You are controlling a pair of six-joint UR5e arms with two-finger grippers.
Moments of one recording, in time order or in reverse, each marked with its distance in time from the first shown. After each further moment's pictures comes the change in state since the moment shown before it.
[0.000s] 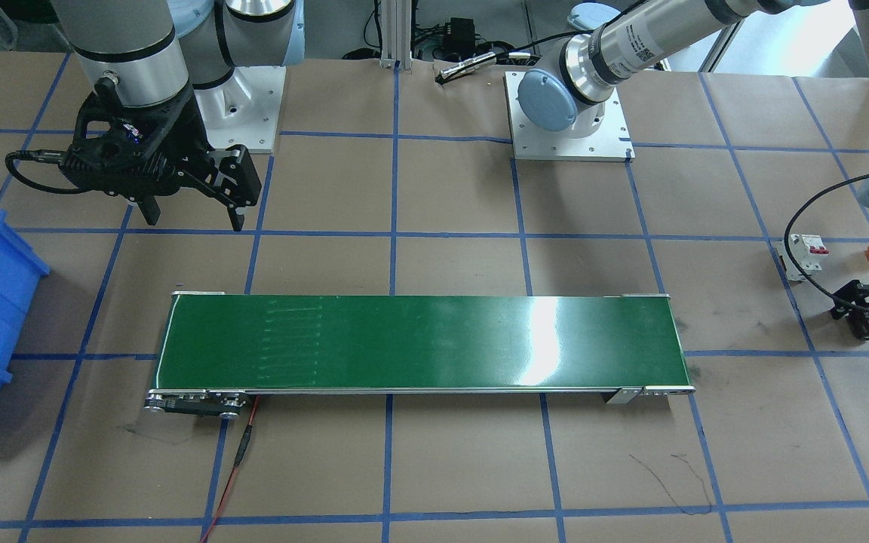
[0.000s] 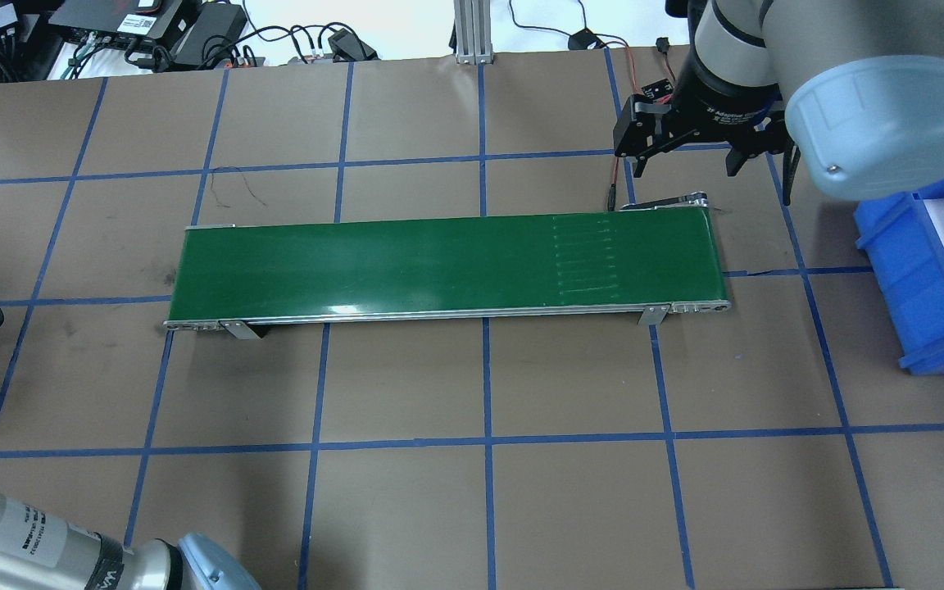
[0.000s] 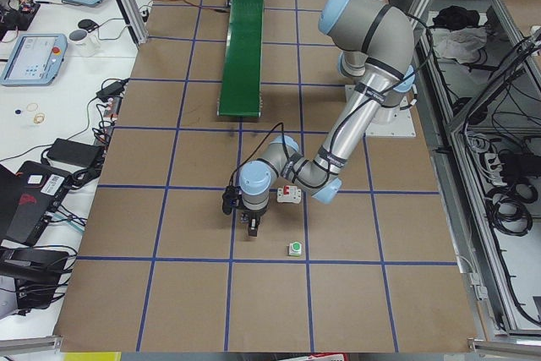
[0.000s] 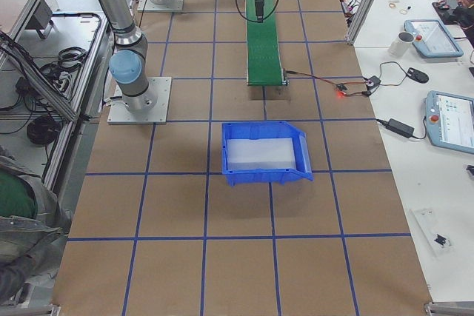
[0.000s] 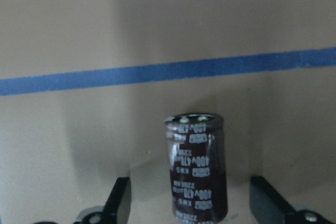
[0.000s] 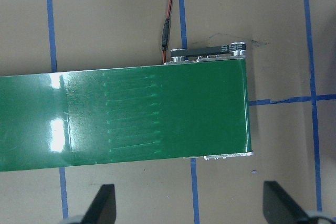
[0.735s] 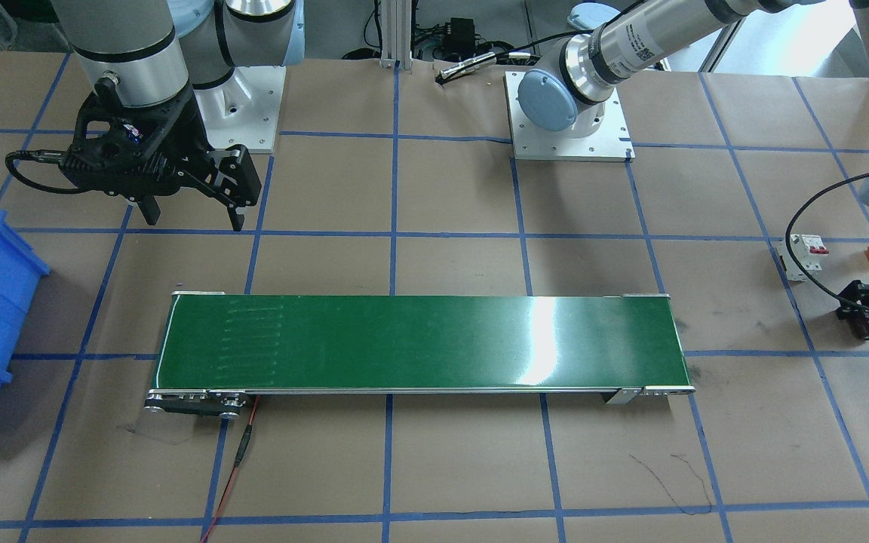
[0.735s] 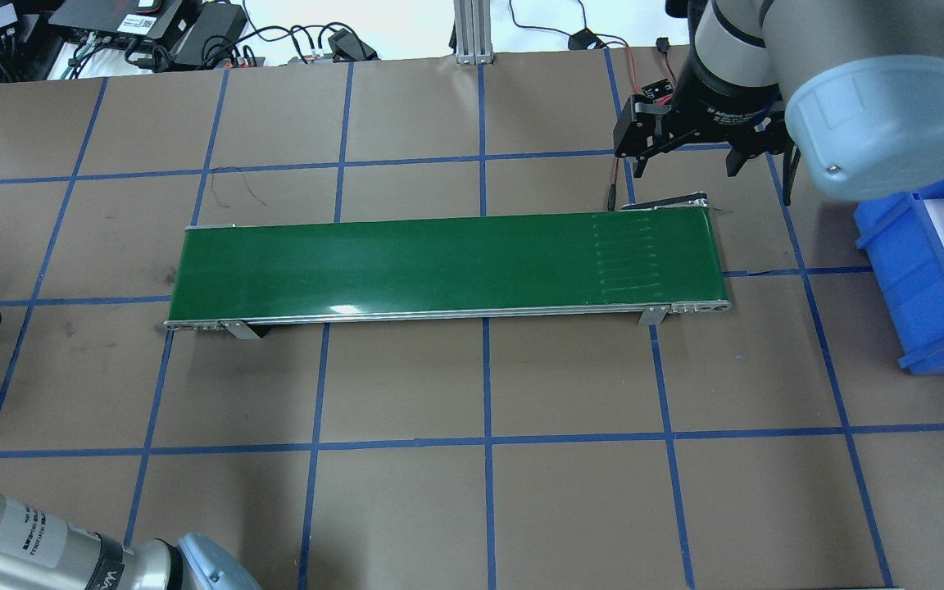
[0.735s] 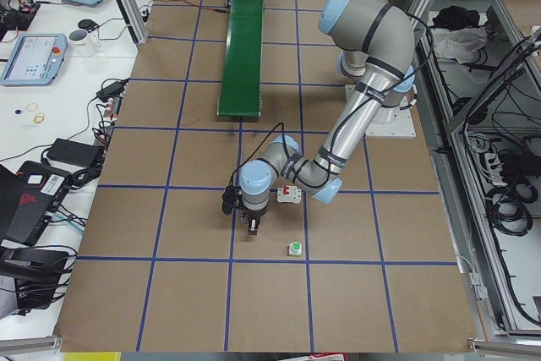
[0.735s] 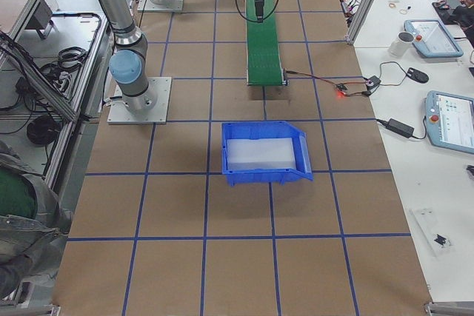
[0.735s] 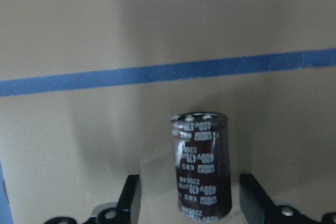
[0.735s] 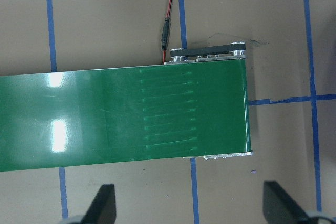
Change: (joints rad) left arm 0.001 0.006 0.001 0.005 0.003 0.003; right arm 0.000 0.000 0.000 0.001 -0.001 -0.001
